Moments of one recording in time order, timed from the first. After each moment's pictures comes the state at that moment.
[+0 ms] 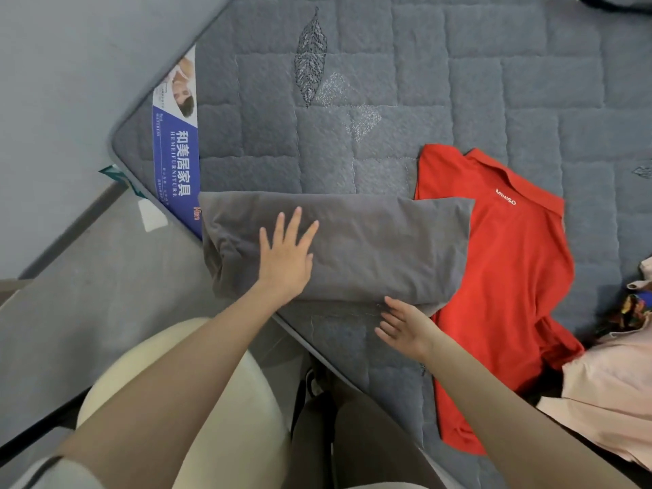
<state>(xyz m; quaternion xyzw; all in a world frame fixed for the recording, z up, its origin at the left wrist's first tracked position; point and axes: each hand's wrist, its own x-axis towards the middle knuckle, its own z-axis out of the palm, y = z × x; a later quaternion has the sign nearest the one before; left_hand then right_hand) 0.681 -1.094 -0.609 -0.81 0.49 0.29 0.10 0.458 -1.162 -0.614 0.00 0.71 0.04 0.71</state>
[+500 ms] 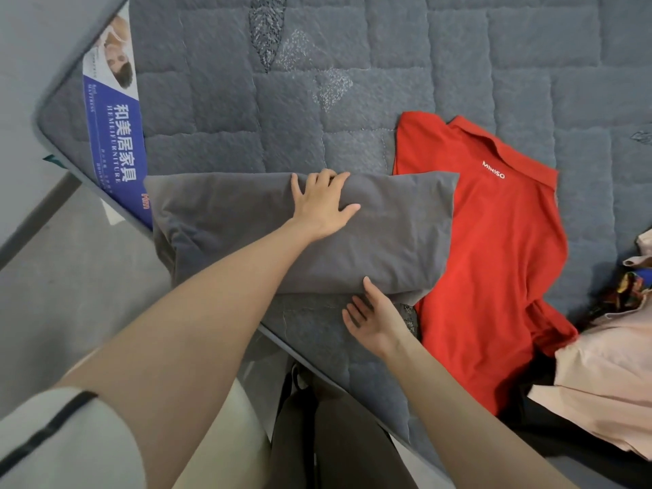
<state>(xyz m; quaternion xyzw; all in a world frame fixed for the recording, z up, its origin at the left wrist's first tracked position) 0.642 -1.210 -0.661 -0.80 0.49 0.34 -0.03 0.459 -1.144 -0.646 0.07 0.68 -0.08 0.72</state>
